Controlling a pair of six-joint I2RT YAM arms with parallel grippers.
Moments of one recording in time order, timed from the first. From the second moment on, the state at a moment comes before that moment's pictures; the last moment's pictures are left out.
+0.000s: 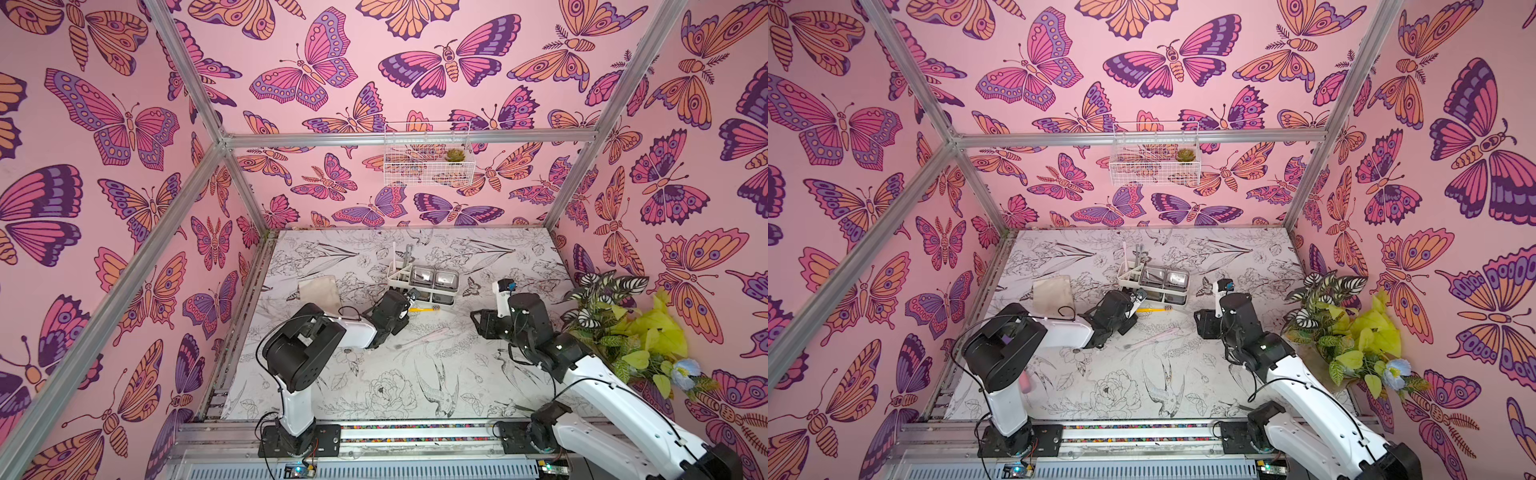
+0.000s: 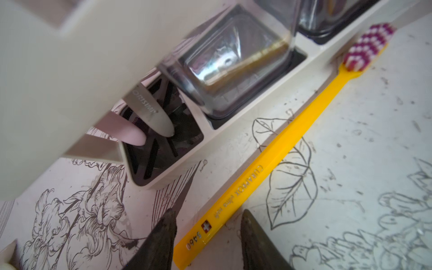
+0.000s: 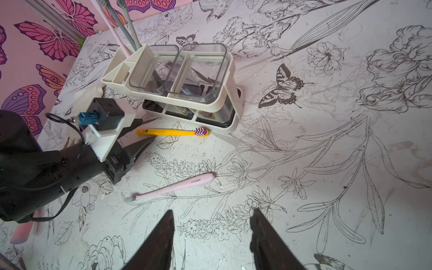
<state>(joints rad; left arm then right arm) -0.70 1.85 0.84 0.26 -0.23 0.31 0.46 0.88 0.64 -0.42 -0.01 0.47</state>
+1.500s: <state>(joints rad) -0.85 1.81 0.87 0.07 -0.05 0.20 0.46 0.74 0.58 -0.45 0.00 0.50</state>
